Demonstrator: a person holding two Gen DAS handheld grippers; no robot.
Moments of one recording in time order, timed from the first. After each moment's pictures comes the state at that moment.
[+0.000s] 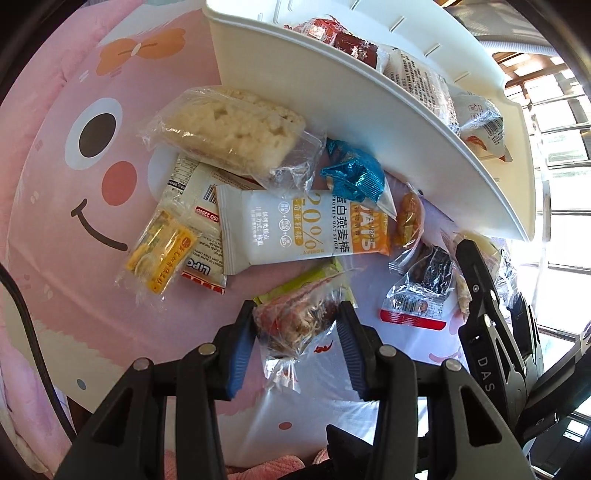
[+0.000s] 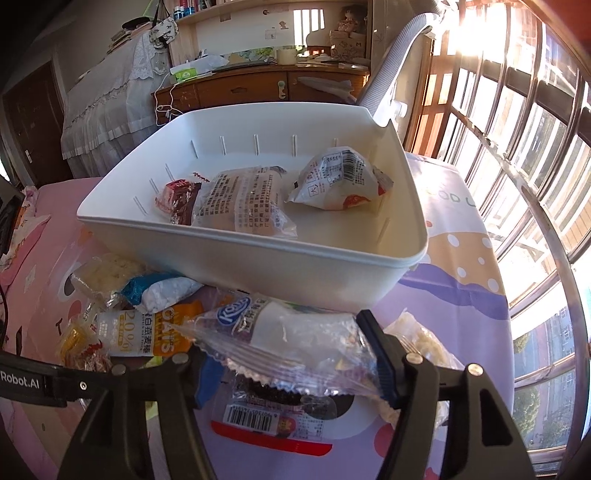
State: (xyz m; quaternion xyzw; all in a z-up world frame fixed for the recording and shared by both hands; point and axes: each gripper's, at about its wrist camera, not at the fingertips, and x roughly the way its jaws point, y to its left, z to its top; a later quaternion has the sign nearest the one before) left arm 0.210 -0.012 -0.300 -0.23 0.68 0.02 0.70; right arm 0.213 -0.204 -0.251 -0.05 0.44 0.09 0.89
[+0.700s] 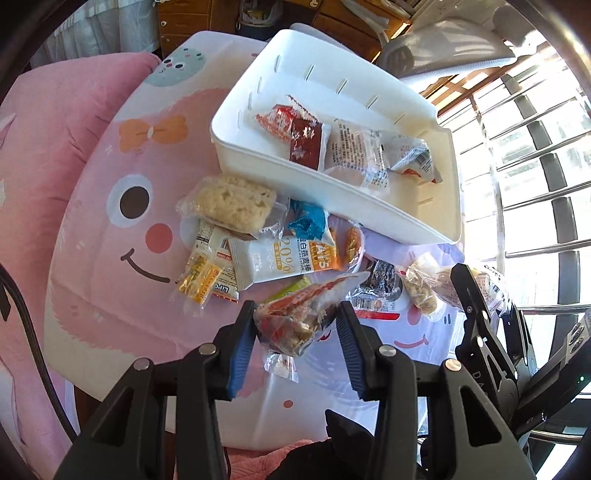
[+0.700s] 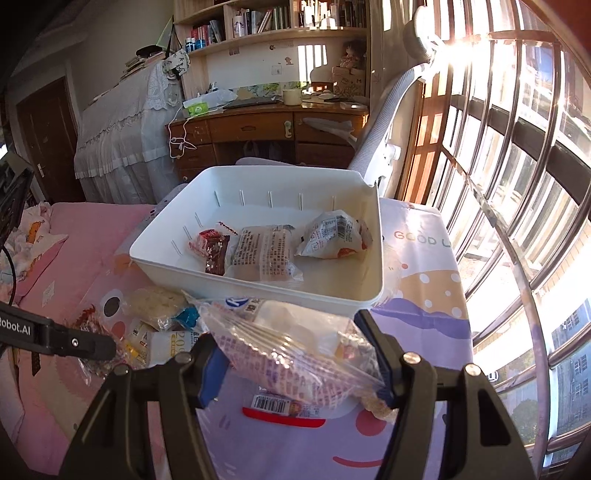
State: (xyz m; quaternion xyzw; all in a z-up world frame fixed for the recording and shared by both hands) left arm 0.173 0.002 -0.184 -0.20 0.61 -0.01 0.76; right arm 0.176 -0.210 -0.166 -0.04 0.38 0.10 0.92
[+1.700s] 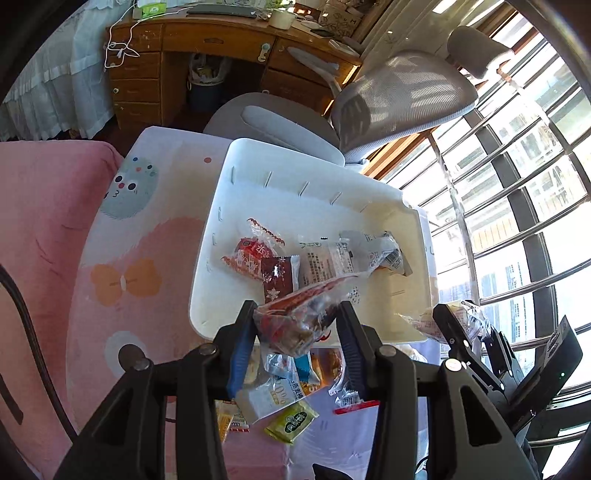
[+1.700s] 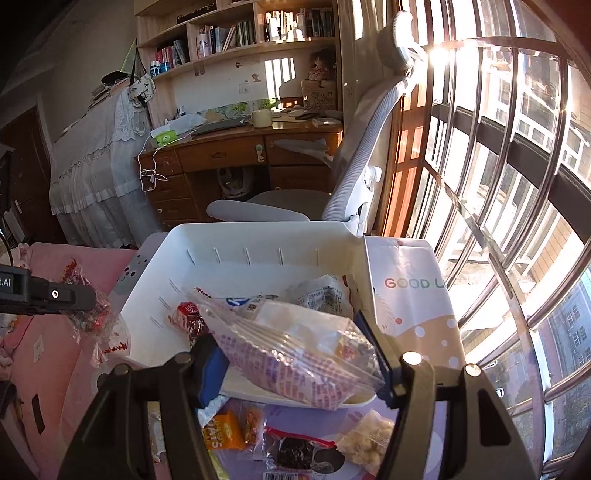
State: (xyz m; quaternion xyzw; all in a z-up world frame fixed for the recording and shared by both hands) left arm 0.292 0.036 -0.151 -0.17 0.53 -0.08 0.82; right arm 0.256 -0.198 -0.146 0.00 0.38 0.05 0.92
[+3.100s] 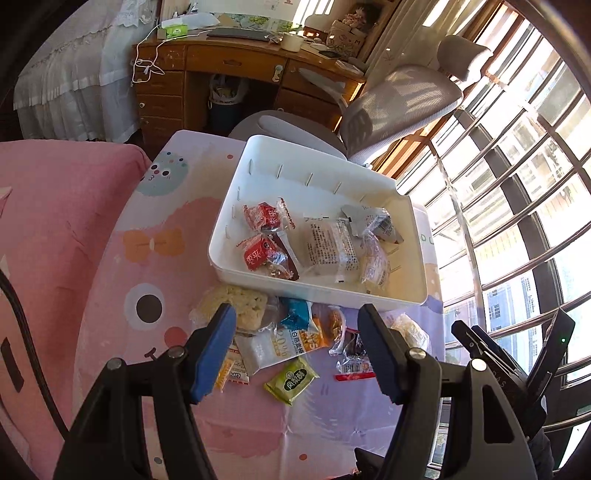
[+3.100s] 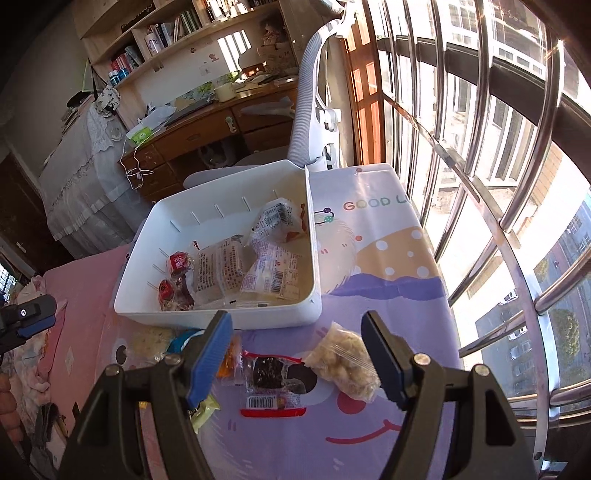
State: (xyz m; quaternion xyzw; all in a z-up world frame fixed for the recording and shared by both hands) left arm 0.189 0.016 -0.130 -0.16 0.50 -0.04 0.85; right arm 0.192 -0.281 -0.154 0.09 0.46 0.04 0.88
